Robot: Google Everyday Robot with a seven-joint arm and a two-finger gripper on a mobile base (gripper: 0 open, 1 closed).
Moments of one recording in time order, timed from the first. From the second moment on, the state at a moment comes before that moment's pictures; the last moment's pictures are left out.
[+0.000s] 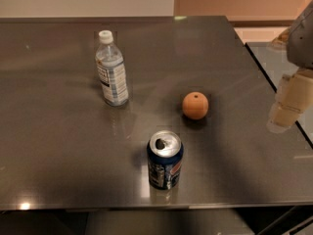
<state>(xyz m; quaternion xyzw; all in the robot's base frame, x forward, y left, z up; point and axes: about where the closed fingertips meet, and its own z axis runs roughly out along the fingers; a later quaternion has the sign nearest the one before) 0.438 -0.217 0.976 -0.60 0.78 -0.03 0.16</state>
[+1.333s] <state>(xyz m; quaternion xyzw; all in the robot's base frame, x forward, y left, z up) 0.502 -0.153 0.987 -0.57 0.78 0.04 0.26</state>
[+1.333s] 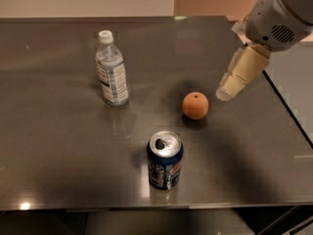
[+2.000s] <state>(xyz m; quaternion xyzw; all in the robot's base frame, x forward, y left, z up) 0.541 -0.078 0.969 -0.57 0.76 0.10 0.30</state>
